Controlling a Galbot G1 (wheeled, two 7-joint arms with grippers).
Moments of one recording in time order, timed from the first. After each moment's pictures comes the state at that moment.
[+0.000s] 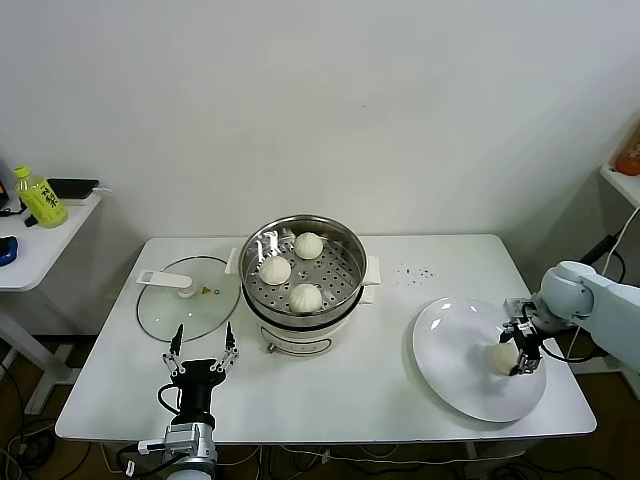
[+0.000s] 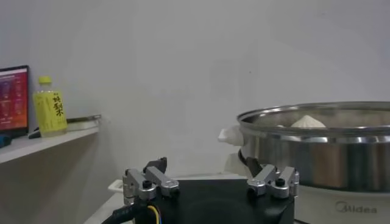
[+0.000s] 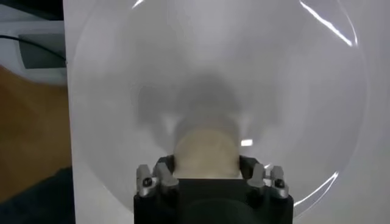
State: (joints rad) left arm 1.63 -1.59 -0.49 -1.99 0.15 -0.09 -0.16; right arm -0.06 0.48 -0.92 1.27 -0.03 -0.22 -1.09
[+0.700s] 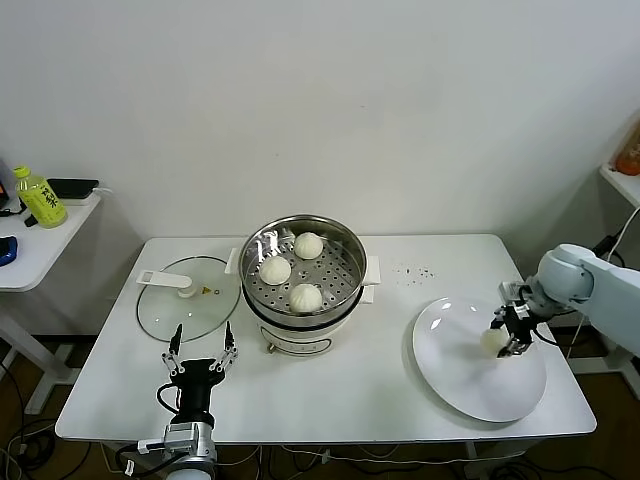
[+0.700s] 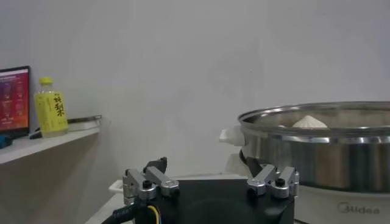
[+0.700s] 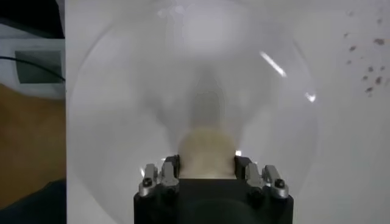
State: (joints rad) left arm 1.62 -1.59 -0.49 -1.99 0.15 -0.09 -0.17; right arm 0.06 0.48 -0.98 1.32 0.04 -0.23 -1.10
